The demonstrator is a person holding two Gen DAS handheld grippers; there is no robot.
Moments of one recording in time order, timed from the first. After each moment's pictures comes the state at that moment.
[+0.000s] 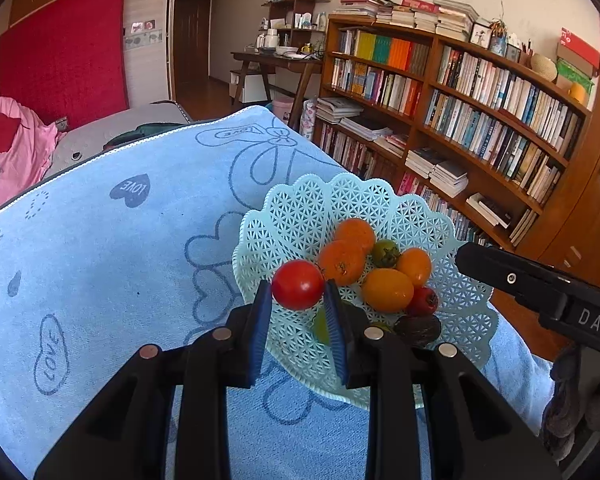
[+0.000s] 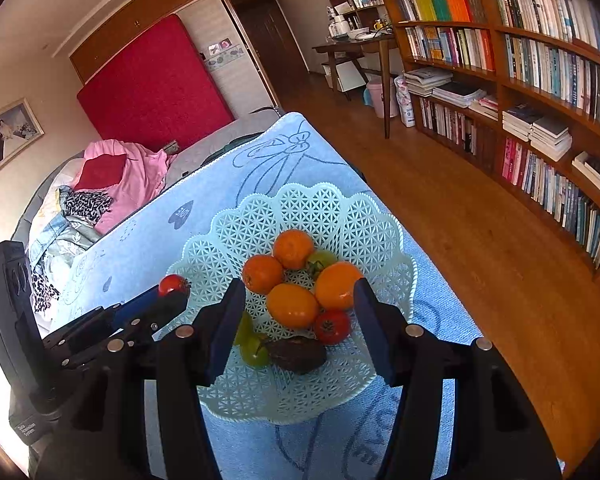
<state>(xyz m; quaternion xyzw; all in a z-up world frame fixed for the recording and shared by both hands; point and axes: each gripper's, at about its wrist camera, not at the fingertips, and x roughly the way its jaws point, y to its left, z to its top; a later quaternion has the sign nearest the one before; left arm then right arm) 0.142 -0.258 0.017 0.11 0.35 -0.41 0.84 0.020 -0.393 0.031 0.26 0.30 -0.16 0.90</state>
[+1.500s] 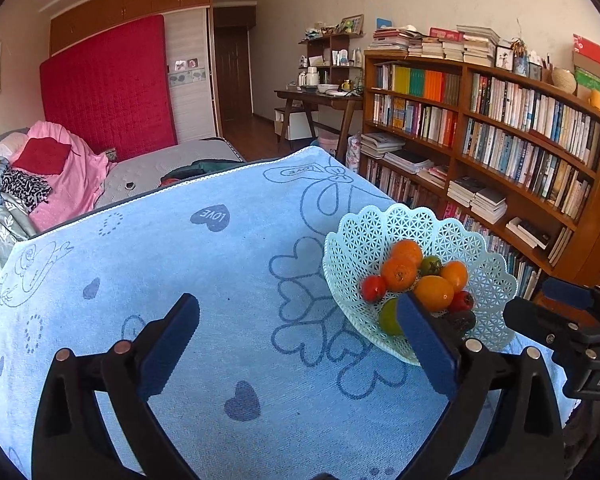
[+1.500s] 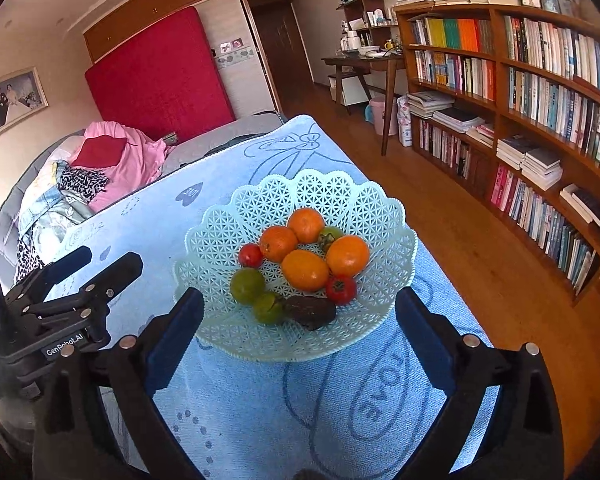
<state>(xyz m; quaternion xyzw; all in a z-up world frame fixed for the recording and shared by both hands) 0.122 -0.199 0.046 0.12 0.27 -0.34 0.89 -0.007 -0.343 0.038 0.19 0.29 -0.18 0.92</state>
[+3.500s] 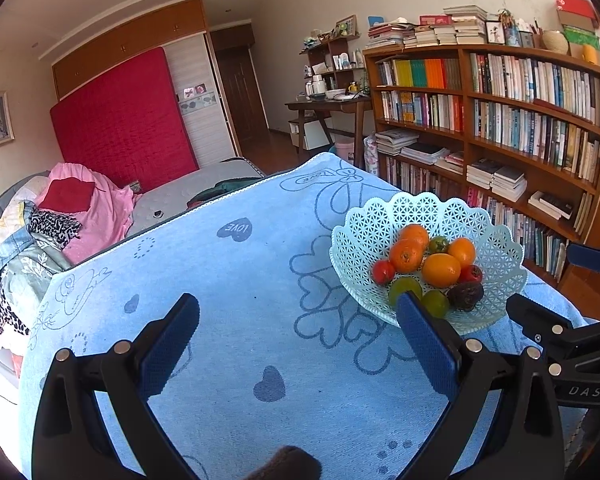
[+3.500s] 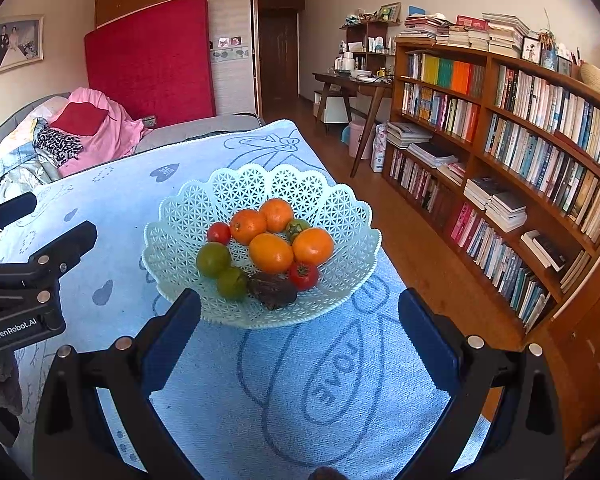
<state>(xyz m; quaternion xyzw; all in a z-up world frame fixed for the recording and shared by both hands) 0.084 -0.197 0.041 0.19 0.22 -0.30 0.91 -0.018 -0.324 0.024 0.09 0.30 -0.23 0.92</state>
